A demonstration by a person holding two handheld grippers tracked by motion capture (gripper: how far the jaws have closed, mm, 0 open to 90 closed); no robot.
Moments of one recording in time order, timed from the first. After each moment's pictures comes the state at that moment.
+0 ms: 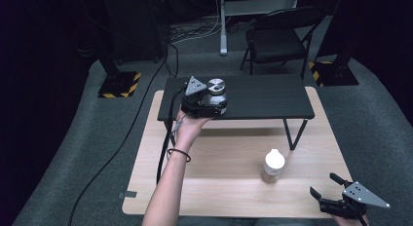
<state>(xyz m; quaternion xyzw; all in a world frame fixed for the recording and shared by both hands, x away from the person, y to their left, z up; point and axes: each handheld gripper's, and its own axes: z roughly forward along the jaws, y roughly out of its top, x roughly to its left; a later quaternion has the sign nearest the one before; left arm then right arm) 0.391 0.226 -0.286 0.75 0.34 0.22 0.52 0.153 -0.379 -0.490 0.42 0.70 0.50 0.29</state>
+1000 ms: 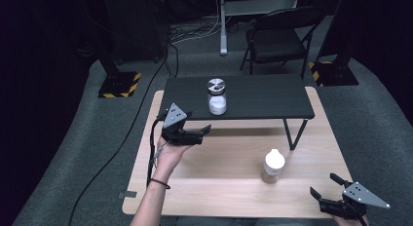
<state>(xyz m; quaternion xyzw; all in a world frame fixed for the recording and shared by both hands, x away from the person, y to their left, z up) 0.325 0.284 -0.322 0.76 0.32 0.23 0.52 0.152 -0.378 -0.490 0.42 0.70 0.50 0.29</state>
